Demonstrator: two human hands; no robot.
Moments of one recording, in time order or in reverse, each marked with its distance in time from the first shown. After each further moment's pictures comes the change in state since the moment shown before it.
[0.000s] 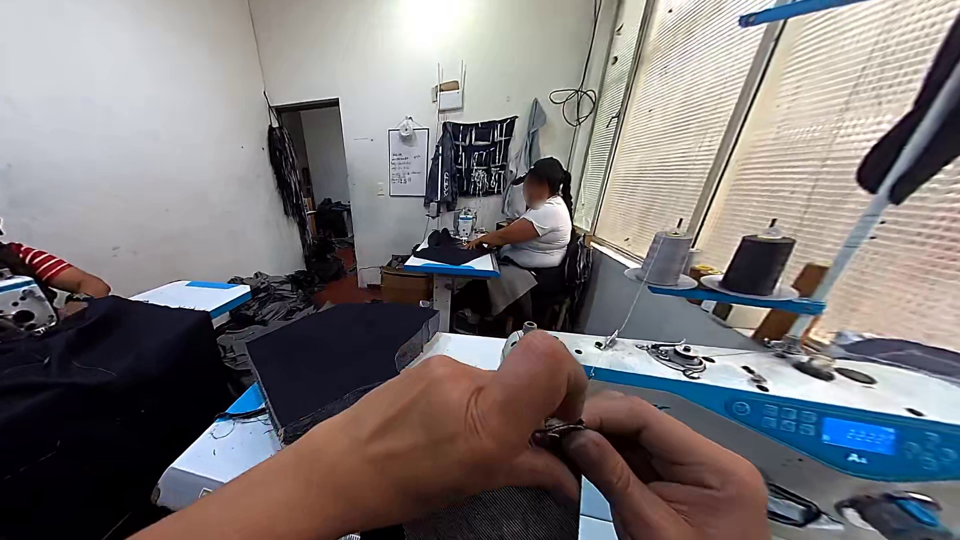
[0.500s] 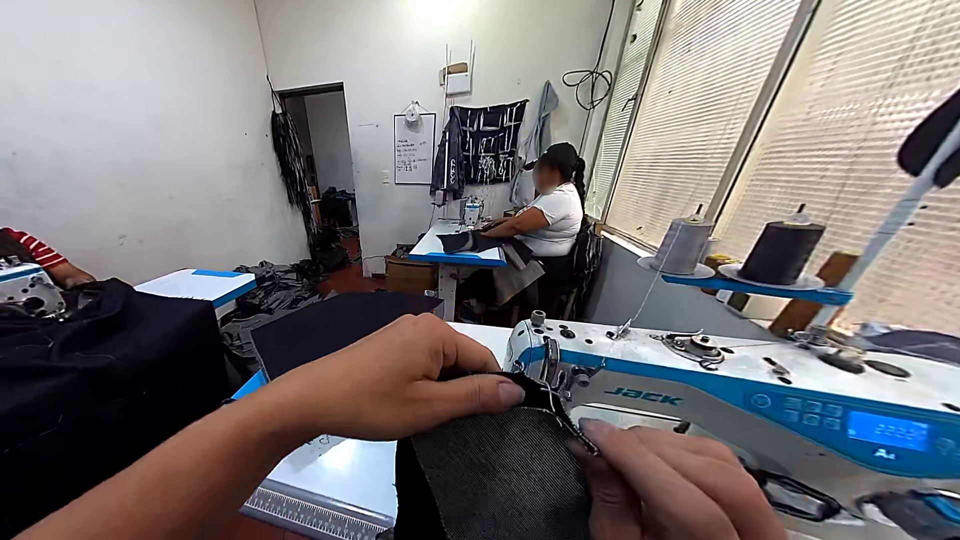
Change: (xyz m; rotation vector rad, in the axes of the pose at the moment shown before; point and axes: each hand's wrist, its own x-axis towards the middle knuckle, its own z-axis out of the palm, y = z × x) left_hand -0.006 -0.032 -0.027 -0.463 -0.467 -0.507; right_hand -0.011 0.022 0.006 -0.784 0.221 -0.620
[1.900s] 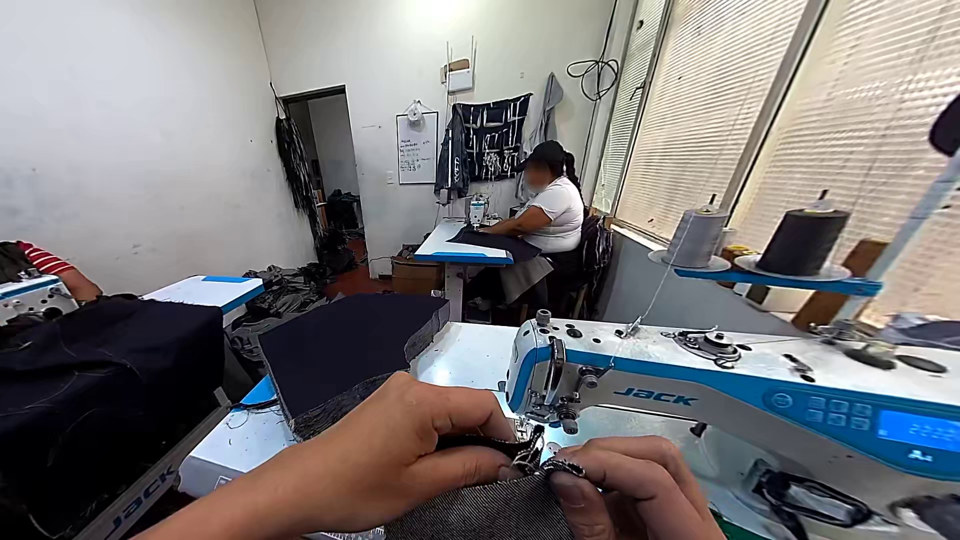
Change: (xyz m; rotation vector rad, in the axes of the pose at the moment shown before) left_hand -0.022 -0.006 0.039 -0.158 0.092 0.076; right_hand -0.016 -0.030 0.001 0.471 -0.081 0.547
